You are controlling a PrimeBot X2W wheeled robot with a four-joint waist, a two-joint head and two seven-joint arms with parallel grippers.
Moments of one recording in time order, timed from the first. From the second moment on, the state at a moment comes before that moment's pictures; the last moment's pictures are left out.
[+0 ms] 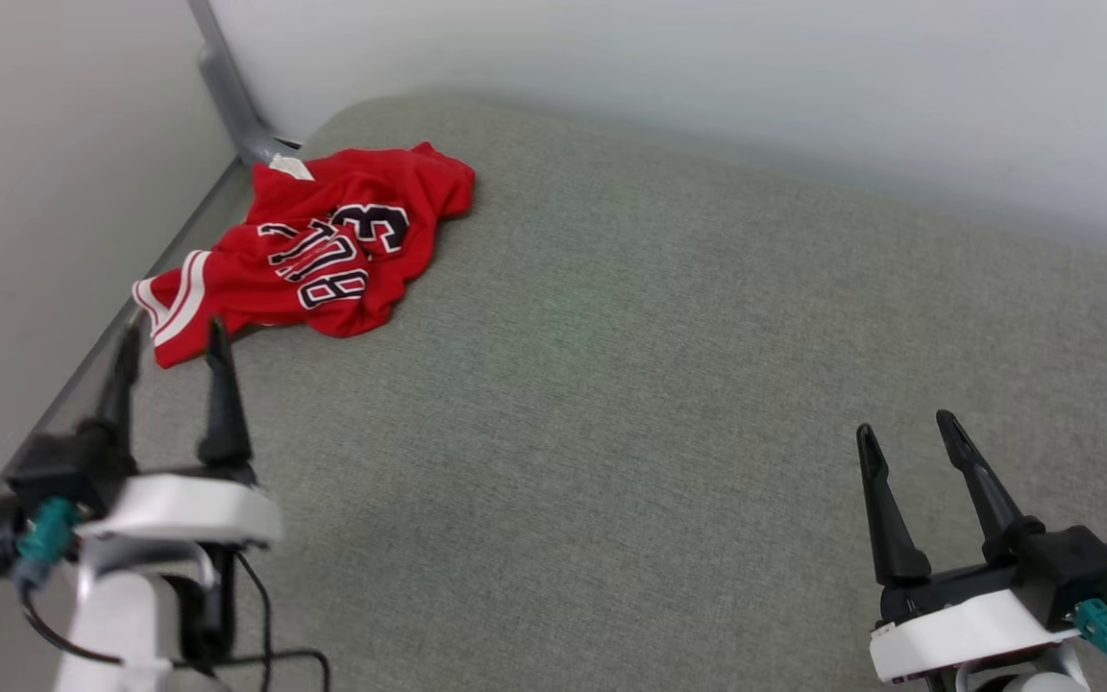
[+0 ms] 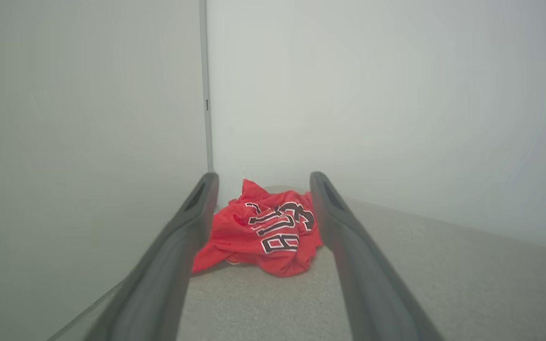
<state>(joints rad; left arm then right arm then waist) -0.21 0.08 0.14 0.14 -0.15 -0.06 -0.26 -0.01 -0.05 0.03 0.03 0.06 0.13 -0.26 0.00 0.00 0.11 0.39</state>
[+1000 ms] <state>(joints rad) -0.92 0.60 -0.17 0.58 -0.66 -0.13 0.43 -0.17 -0.05 -0.02 -0.10 -0.06 0.13 -0.26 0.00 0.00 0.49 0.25</state>
